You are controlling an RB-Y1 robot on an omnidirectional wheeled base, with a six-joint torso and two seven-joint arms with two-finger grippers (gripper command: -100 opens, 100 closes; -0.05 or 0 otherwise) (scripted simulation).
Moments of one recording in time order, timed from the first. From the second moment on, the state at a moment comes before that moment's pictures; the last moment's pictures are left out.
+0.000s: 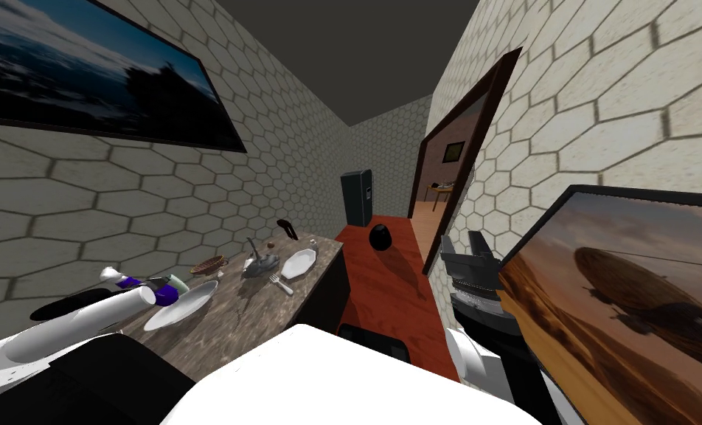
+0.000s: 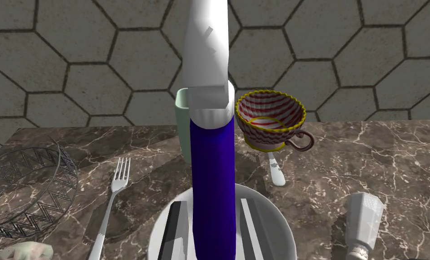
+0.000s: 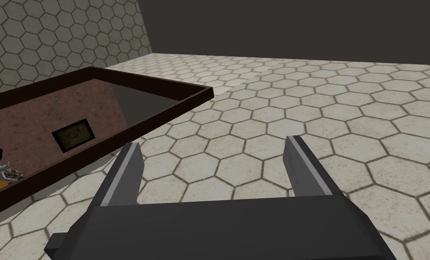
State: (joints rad) left arm 0.25 0.75 1.25 -1.24 0.28 0.65 1.75; right arm 0.46 0.01 0.04 -2.21 0.09 -0.55 -0.13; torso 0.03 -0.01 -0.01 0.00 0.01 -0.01
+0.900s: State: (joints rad) left arm 0.26 0.78 1.26 -1.26 0.28 0.70 1.77; right arm 0.46 0.01 0.04 -2.21 0.09 -0.55 -0.13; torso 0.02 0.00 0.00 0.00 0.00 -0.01
